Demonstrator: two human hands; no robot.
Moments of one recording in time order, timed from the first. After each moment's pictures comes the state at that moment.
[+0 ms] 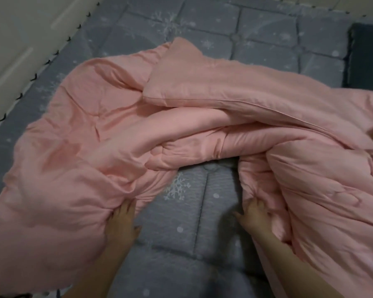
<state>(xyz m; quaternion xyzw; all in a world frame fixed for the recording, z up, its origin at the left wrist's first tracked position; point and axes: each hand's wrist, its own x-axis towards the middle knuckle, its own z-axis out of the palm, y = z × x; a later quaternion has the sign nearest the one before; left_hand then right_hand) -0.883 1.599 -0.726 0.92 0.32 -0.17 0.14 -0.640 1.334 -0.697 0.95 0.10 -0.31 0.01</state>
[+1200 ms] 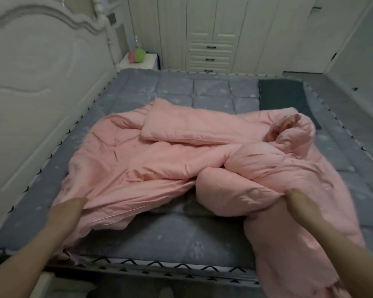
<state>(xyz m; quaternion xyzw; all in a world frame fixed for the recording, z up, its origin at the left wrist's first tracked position) -1.103 1.592 -0.457 0.91 0.38 -0.11 0.06 -0.801 1.066 -0.460 0.99 0.11 -0.11 -0.01</state>
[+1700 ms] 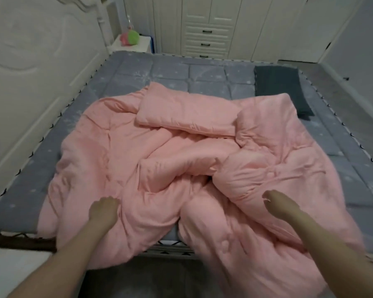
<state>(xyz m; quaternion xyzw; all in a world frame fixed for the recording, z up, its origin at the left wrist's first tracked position) -1.092 1.521 -0.529 0.94 0.27 -0.19 -0.01 -0.853 1.088 -0.488 0.96 0.13 -0.25 -0.01</state>
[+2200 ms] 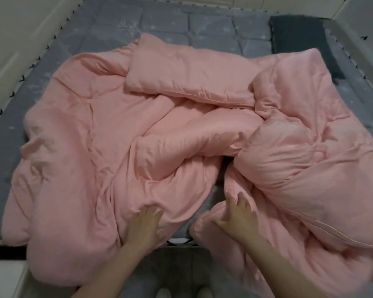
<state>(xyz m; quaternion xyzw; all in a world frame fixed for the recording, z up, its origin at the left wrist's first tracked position) -1.062 1.476 -0.698 0.97 0.10 -0.19 0.12 -0.938 1.236 -0.647 0.96 0.10 -0.26 -0.04</state>
